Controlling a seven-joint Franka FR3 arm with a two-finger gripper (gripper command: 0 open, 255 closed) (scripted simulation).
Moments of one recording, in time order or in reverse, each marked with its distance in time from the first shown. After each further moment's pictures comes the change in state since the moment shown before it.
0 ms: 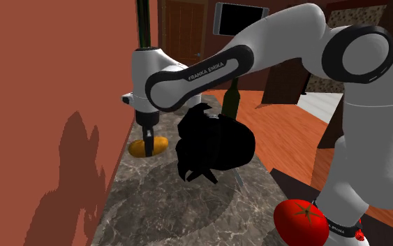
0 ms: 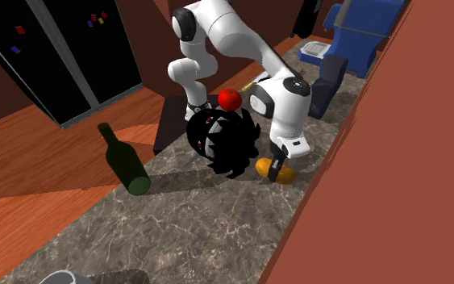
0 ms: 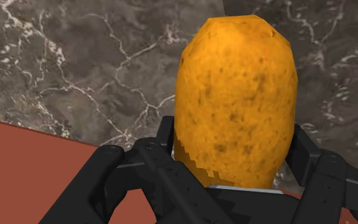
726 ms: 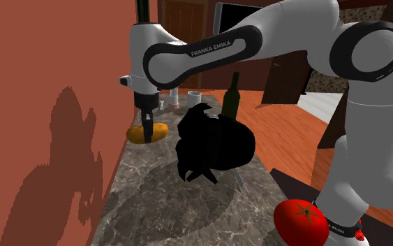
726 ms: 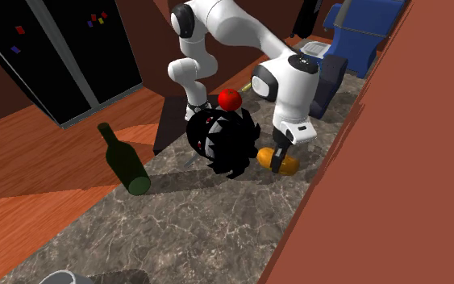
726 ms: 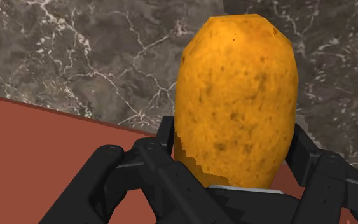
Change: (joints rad) arm -0.002 -0.040 0.004 0.094 0.014 -0.132 -0.014
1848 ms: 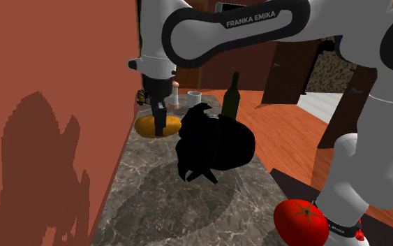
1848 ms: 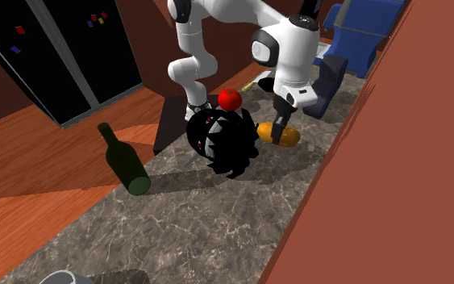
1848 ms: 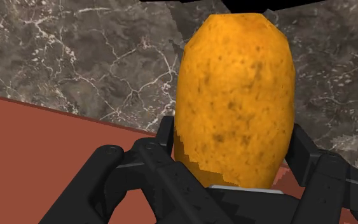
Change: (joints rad) arm 0.020 -0.210 0.030 -0.126 0.041 -0.081 0.039
